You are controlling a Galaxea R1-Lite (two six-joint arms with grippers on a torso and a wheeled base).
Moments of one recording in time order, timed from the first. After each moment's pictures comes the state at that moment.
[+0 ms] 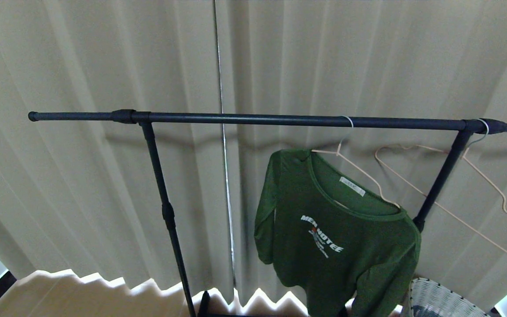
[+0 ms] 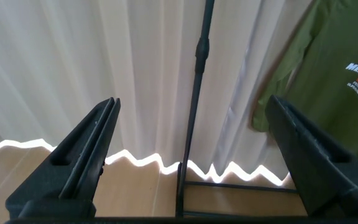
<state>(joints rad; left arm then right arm) 0.00 0.00 -0.03 0.08 0.02 -0.02 0.01 0.00 0.00 0.00 0.08 -0.04</state>
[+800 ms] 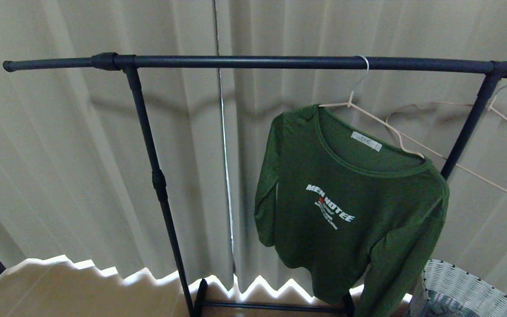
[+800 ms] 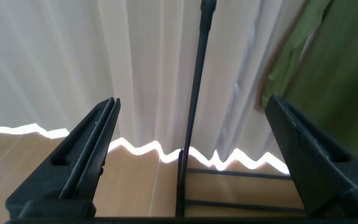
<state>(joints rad) 0.00 0.00 -0.03 0.08 0.02 -0.02 0.01 0.00 0.00 0.00 0.08 -0.04</state>
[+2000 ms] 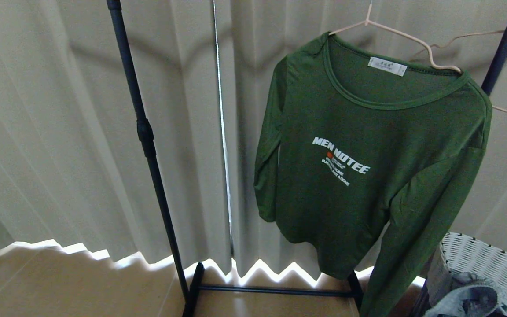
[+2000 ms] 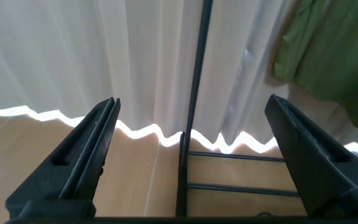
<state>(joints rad) 0.00 0.00 -0.03 0.08 0.03 -0.02 0.01 0.00 0.00 0.00 0.08 -0.04</state>
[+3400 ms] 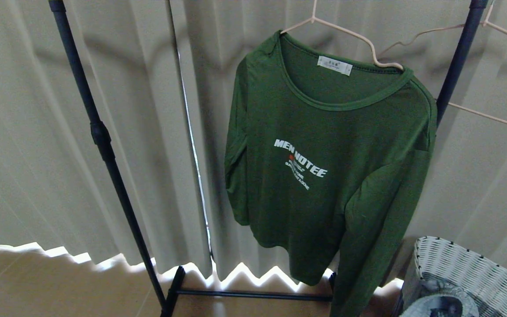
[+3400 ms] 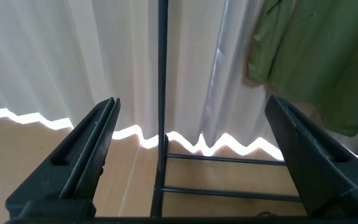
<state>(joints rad) 0.00 0.00 -0.03 0.08 0.03 -0.02 0.01 0.00 0.00 0.00 0.08 -0.06</state>
